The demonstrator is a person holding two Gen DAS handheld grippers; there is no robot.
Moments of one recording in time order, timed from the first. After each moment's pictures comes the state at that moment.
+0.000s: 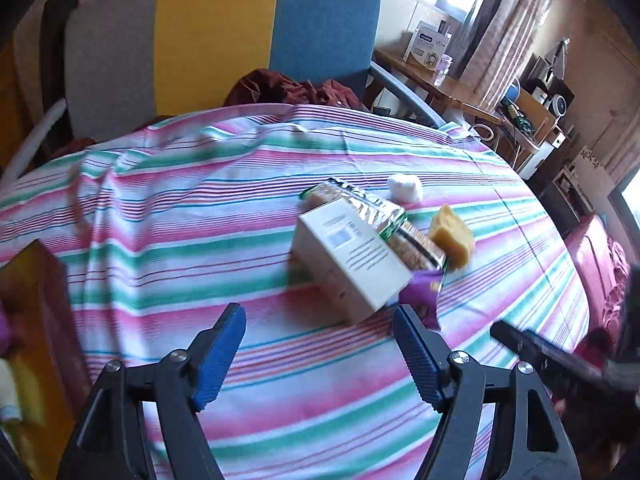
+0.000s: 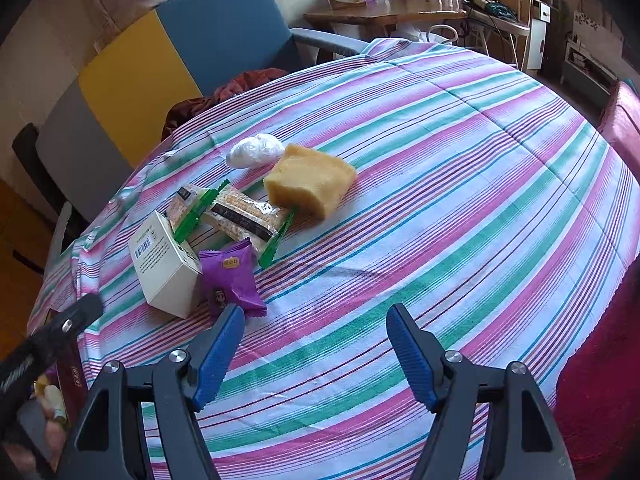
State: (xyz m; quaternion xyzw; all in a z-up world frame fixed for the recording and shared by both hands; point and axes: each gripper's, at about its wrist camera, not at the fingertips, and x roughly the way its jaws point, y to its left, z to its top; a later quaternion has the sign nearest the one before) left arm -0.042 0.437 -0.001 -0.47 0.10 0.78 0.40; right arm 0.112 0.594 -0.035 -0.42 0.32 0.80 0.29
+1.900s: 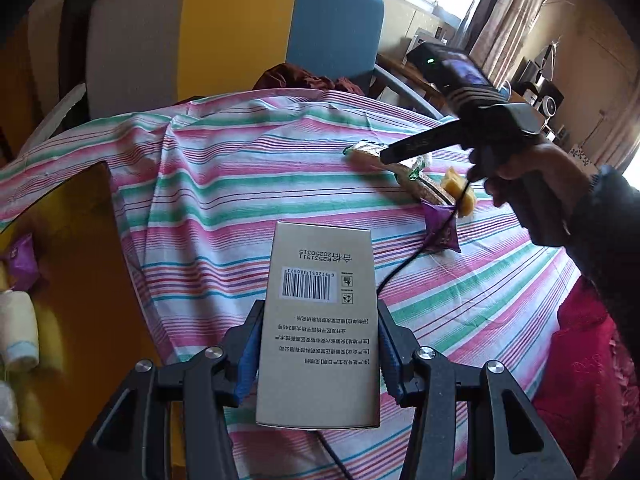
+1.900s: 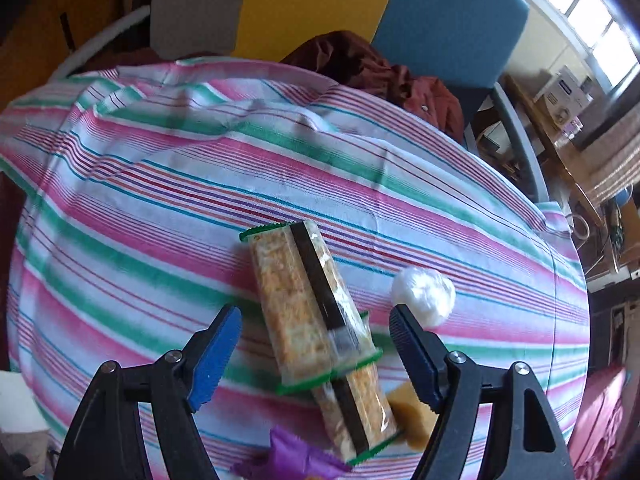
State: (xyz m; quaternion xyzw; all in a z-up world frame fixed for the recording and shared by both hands) left arm -0.021 0.310 -0.012 -0.46 0.09 0.78 0.41; right arm -0.120 0.571 -0.053 -0.58 -0.04 0.80 0.12
